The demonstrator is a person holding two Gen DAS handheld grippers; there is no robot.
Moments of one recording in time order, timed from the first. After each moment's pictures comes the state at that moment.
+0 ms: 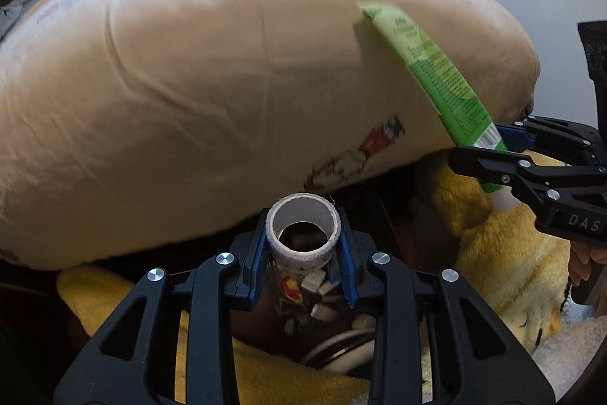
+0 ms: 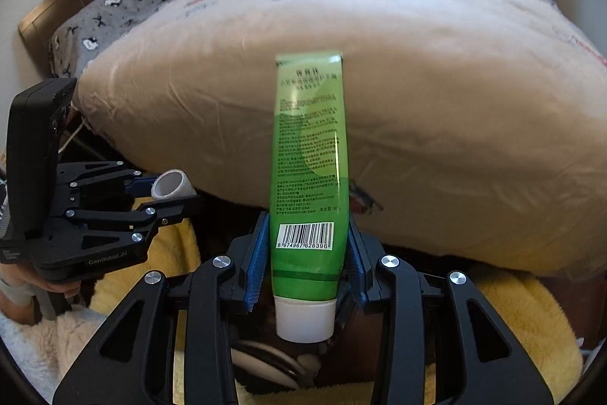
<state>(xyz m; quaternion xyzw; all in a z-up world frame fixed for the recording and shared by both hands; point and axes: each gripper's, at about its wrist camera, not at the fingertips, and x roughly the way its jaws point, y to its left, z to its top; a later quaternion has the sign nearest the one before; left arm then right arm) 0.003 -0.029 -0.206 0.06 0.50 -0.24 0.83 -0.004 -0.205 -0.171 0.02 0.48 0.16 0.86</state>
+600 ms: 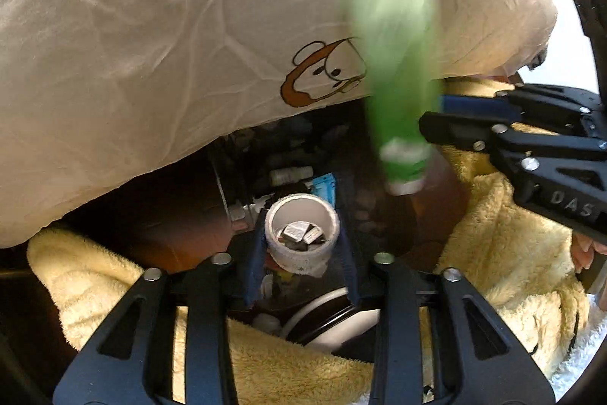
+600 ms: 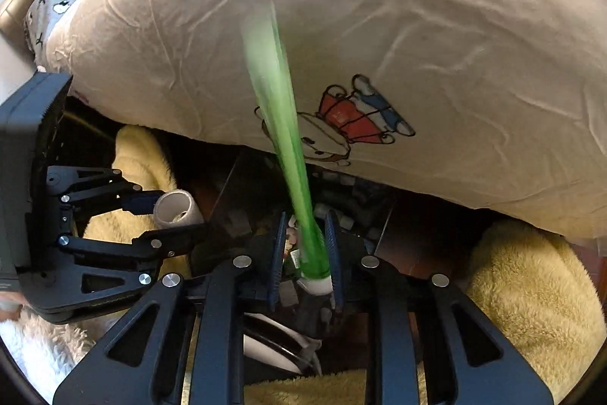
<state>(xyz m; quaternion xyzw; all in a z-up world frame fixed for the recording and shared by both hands) 0.010 -0.050 -0.285 0.08 0.60 -0.25 0.76 0.009 -0.192 -0.242 0.01 0.57 0.14 0.81</state>
